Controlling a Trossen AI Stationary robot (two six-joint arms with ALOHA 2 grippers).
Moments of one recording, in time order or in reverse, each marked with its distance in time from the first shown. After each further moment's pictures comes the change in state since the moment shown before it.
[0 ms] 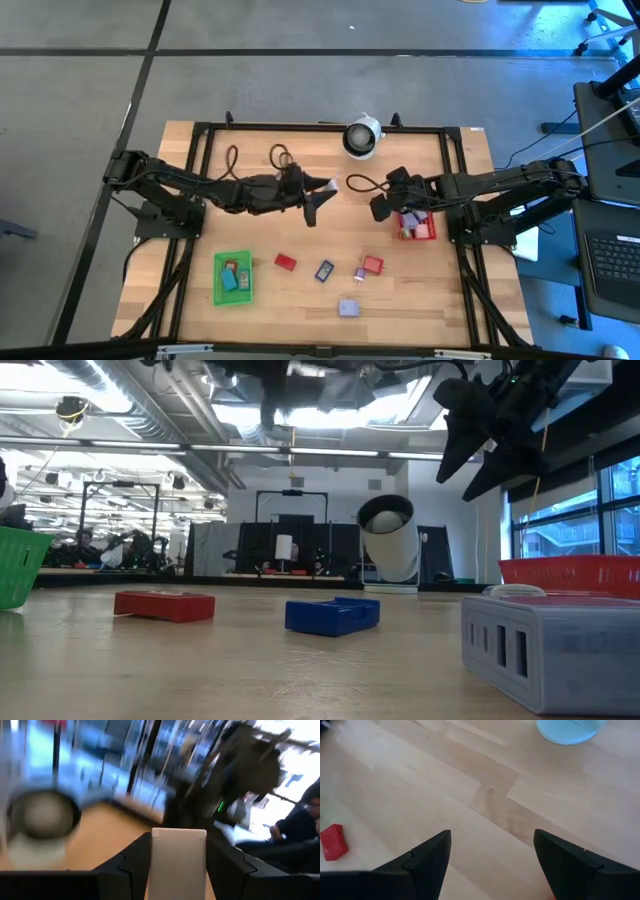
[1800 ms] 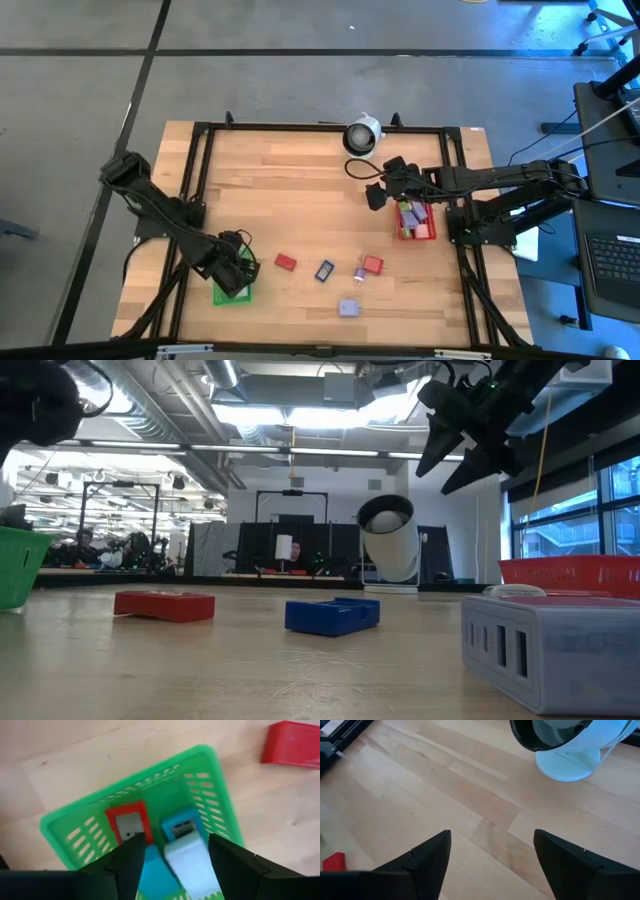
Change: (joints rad) left arm -0.630 -0.004 -0.002 -1.382 0.283 -1.626; right arm -0.101 0.000 0.000 0.127 0.014 -0.141
